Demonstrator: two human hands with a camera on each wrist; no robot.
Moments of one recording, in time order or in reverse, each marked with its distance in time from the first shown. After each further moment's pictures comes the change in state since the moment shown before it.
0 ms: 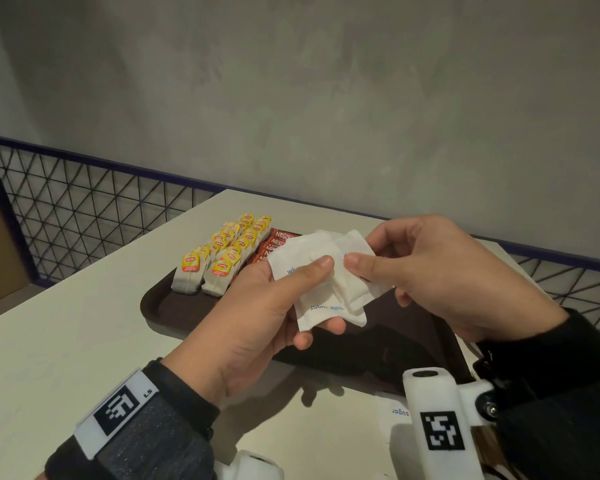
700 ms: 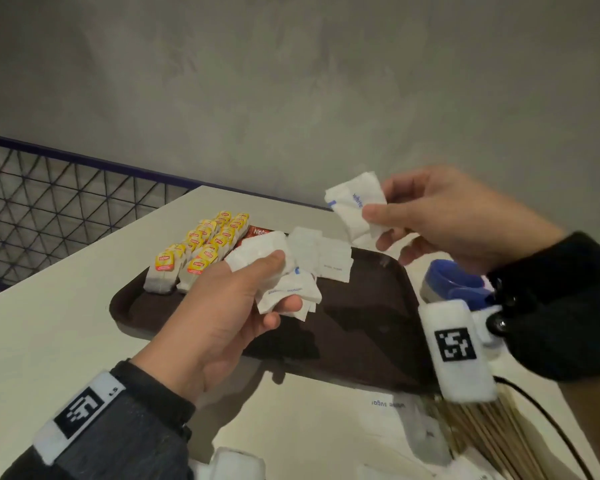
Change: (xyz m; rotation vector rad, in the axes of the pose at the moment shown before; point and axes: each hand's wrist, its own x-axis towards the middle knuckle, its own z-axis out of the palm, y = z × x) left_hand 0.012 -0.004 -0.009 -0.072 0.252 -0.053; right_hand 0.022 -0.022 -0.041 -0.048 0.040 0.110
